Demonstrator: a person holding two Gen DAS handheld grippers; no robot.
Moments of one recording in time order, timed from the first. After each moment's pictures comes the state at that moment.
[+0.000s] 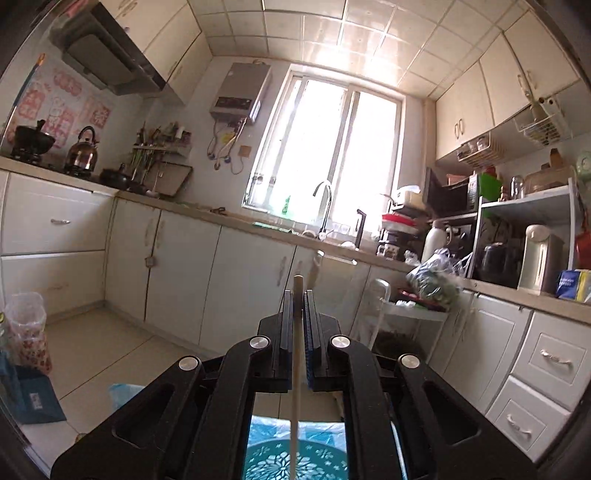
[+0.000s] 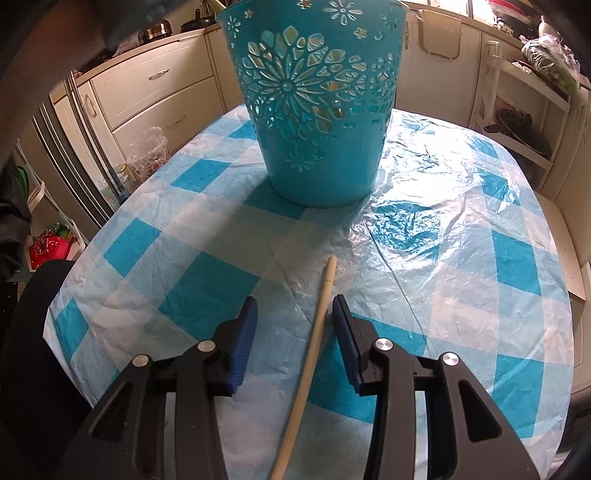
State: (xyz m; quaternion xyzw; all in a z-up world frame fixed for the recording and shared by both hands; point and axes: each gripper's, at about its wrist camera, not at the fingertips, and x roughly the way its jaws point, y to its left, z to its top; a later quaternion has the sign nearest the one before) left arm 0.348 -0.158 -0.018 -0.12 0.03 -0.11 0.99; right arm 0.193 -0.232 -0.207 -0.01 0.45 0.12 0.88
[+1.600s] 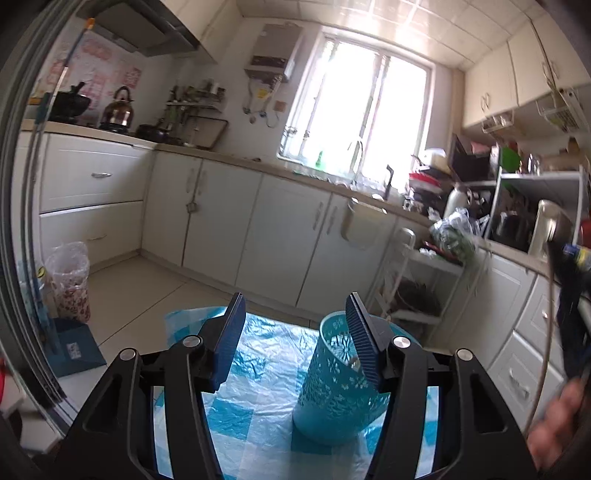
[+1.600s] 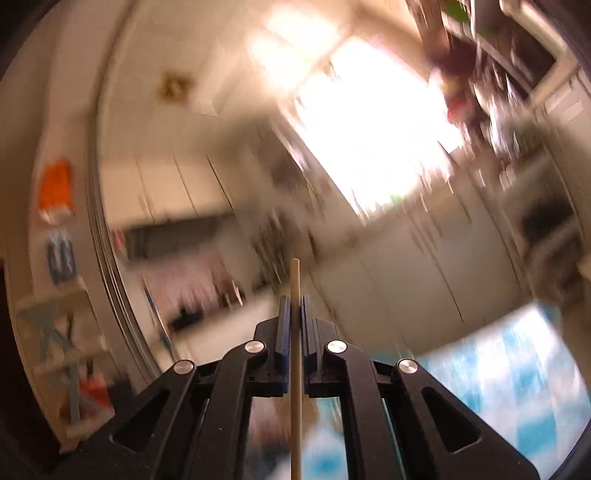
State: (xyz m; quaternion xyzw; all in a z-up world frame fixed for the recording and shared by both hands) left arm 0.246 -0.060 -0.074 -0.14 0.12 -0.08 0.98; right arm 0.147 -0.320 -0.018 0.28 -0.10 0.21 0.93
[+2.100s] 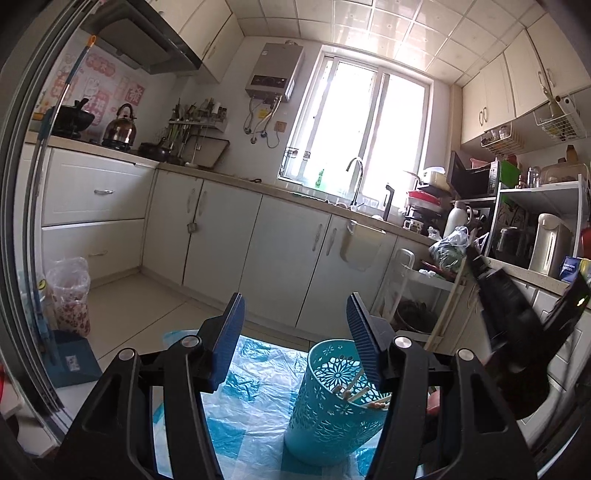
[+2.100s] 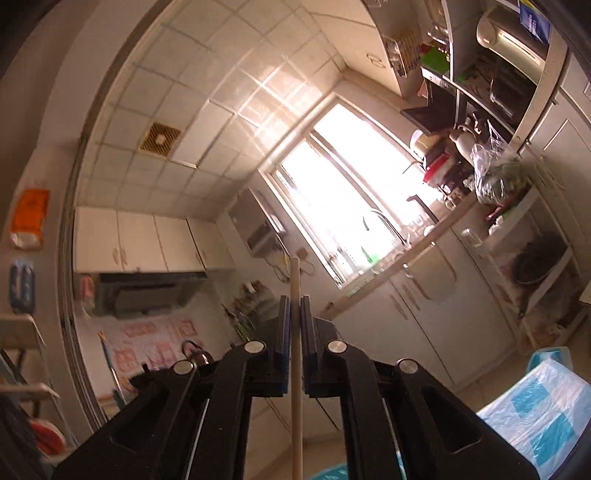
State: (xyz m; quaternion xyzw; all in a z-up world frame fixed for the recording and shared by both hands) left arm 0.246 -0.071 -0.059 -0.13 0.09 -0.07 0.98; right arm 0.229 -0.318 -0.056 0.28 -0.13 0.13 0.94
